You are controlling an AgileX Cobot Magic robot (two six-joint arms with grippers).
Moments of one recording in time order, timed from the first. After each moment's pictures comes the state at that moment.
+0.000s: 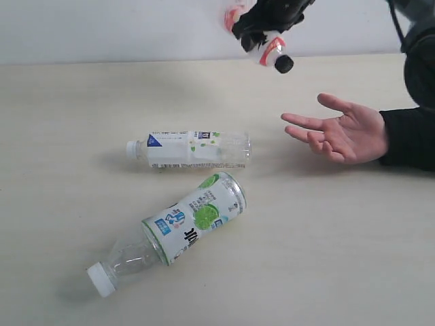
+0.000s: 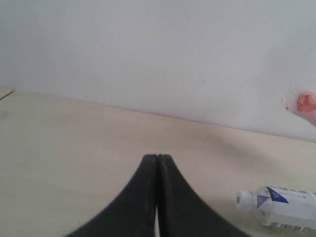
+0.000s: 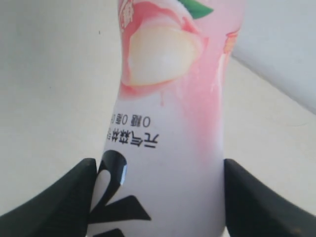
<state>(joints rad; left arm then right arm) -0.01 0.01 0.00 -0.09 0.15 -0.08 0.17 2.48 -2.45 0.08 1.09 -0.30</state>
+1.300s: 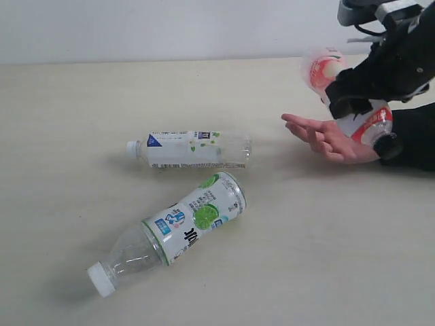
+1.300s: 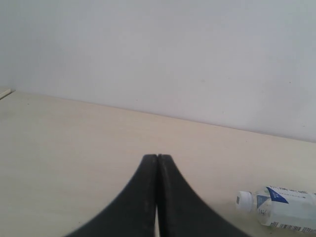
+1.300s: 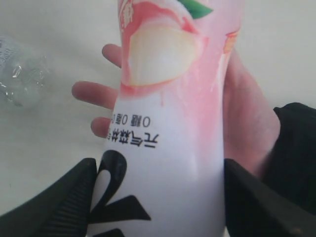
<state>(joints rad) -0.01 0.01 0.00 -0.09 0.15 -0.08 0.07 1.57 -1.03 0.13 0.67 -0.23</state>
